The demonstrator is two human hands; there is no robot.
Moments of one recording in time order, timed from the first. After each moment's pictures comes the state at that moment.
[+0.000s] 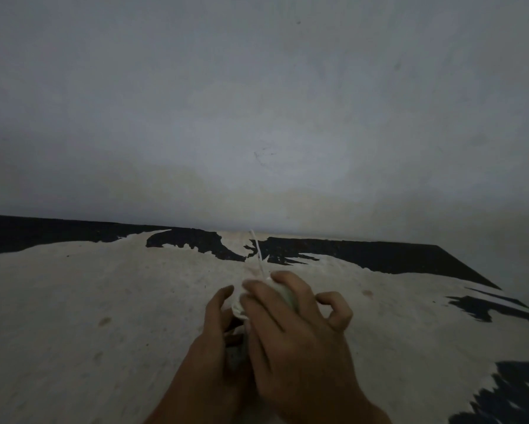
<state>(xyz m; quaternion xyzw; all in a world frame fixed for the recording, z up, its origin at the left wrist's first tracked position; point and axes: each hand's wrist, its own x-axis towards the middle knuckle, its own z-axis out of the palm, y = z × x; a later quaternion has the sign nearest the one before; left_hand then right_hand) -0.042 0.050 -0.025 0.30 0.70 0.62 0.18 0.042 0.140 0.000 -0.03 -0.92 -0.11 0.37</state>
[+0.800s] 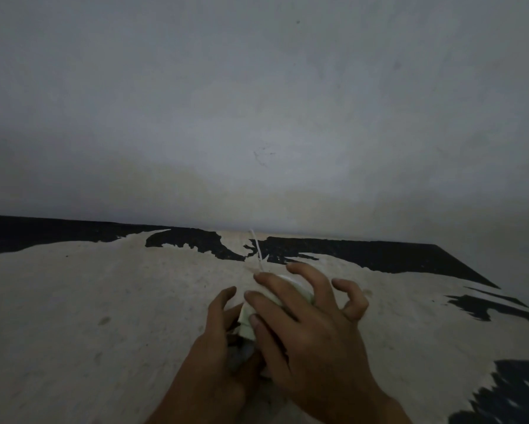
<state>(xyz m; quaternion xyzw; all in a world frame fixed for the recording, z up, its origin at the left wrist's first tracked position) -0.043 0.049 -0.032 0.31 0.68 0.63 0.20 0.049 0.151 0.009 -0.03 -0.92 -0.13 0.36</state>
